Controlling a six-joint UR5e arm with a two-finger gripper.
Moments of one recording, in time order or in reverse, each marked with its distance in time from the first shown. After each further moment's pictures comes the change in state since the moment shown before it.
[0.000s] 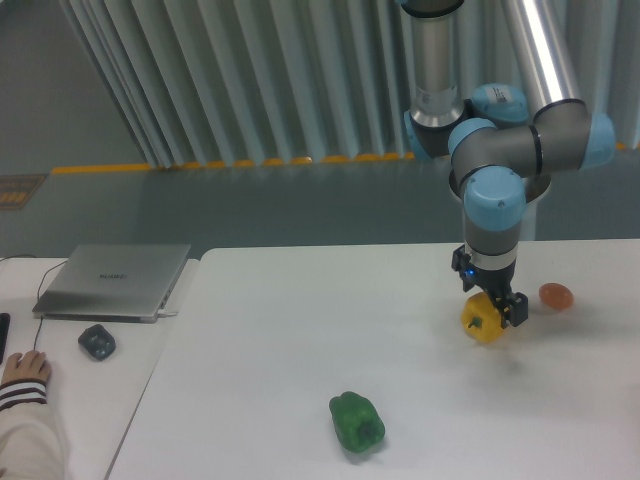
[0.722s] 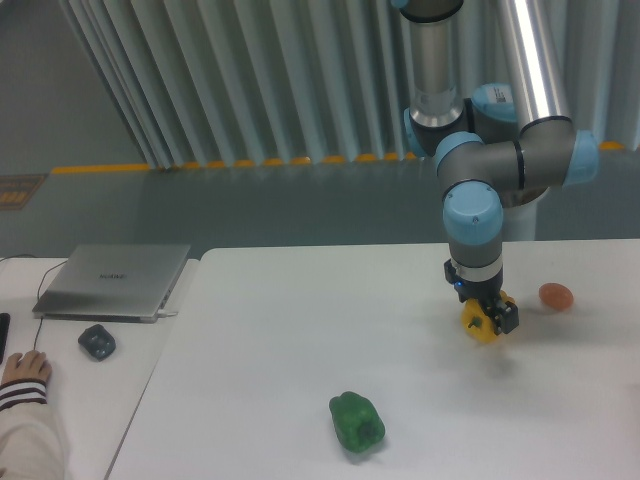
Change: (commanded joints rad) arm -0.037 -0.026 0.011 0.034 0.048 -0.049
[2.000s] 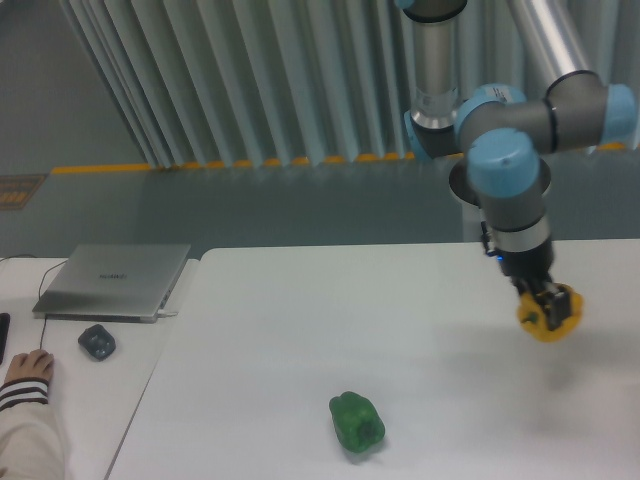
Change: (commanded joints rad) arm 0.152 0.005 0.236 0.097 0.126 0.334
